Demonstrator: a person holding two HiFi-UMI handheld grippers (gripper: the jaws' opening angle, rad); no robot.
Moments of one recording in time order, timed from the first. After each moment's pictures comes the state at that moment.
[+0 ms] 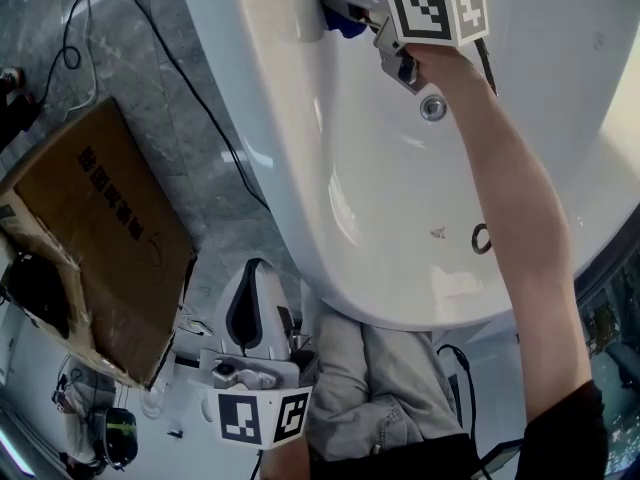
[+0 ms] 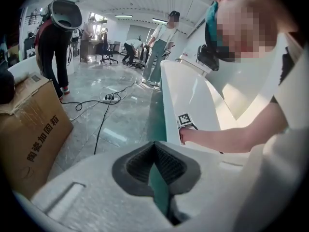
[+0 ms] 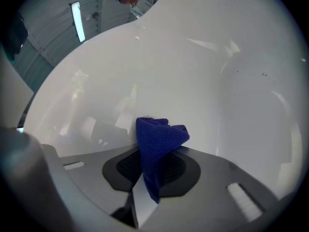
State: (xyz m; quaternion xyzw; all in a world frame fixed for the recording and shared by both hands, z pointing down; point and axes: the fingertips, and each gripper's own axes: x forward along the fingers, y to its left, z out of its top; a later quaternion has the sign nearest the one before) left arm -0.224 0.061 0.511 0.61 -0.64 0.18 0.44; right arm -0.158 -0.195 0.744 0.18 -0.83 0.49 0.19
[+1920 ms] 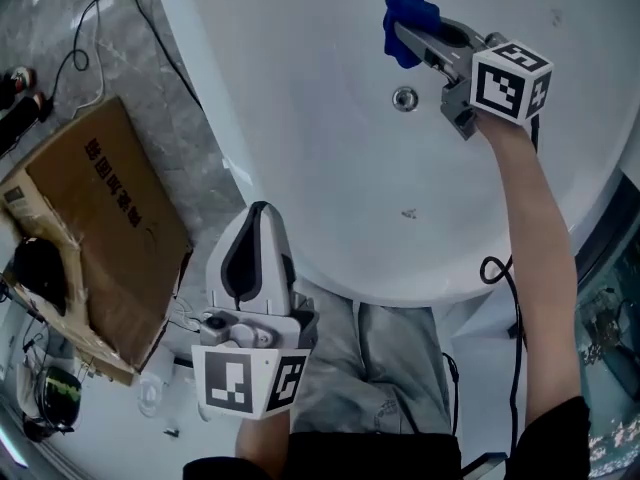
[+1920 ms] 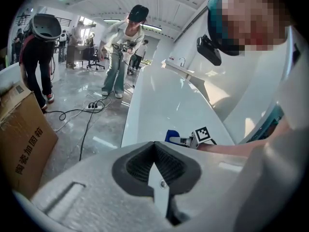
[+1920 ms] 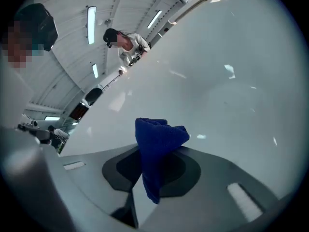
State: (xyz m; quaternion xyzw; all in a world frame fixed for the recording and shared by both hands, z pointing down) left arm -0.157 0.022 0.487 0.67 -0.61 0.17 0.40; right arm -0.009 -0.147 0.672 0.24 -0.85 0.44 0.17
